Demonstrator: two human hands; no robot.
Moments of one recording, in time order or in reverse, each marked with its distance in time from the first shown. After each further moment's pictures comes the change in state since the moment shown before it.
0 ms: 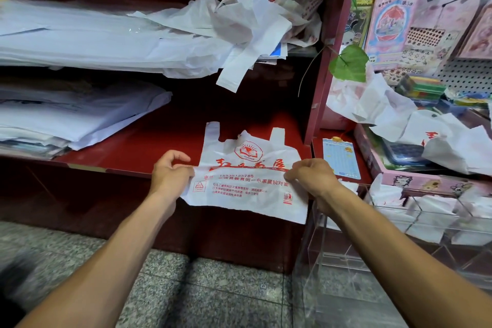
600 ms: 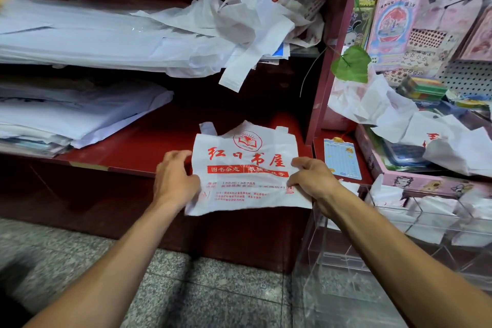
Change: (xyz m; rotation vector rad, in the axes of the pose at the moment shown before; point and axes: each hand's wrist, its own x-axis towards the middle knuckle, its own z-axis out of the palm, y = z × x) left_hand 0.001 -0.006 -0.001 0.702 0.048 0.242; right_hand 0.003 0.004 0.003 -0.090 -0.030 -0.048
